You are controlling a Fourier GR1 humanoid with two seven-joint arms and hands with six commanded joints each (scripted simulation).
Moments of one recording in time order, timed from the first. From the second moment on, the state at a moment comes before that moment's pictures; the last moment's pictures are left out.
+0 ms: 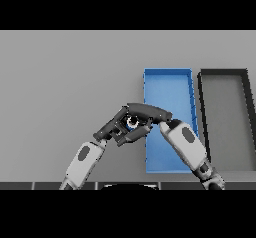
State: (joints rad) left arm -0.25 -0.03 -0.41 -1.52 -0.04 -0.37 -0.04; right arm -0.58 -0.18 0.38 -1.69 -0.30 0.63 0.31
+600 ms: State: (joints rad) left arm -0.26 -0.02 -0.41 -1.52 -0.05 -0.35 -0.11; right arm -0.51 -0.06 0.33 -1.74 -0.29 0.65 0.37
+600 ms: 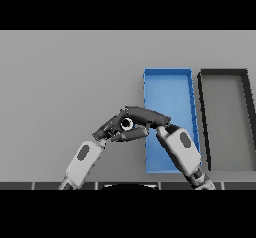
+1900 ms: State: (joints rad) left arm -0.27 0.01 -0.41 -1.47 -0.10 -0.38 0.10; right arm -0.72 0.05 0.07 -1.76 -0.51 0.56 0.60
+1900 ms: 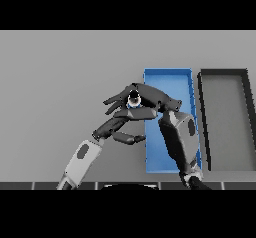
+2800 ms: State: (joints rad) left arm -0.24 0.03 -0.40 -1.53 -0.10 -0.38 0.10; right arm -0.87 -0.20 -0.23 -1.40 -0.28 0.39 0.52
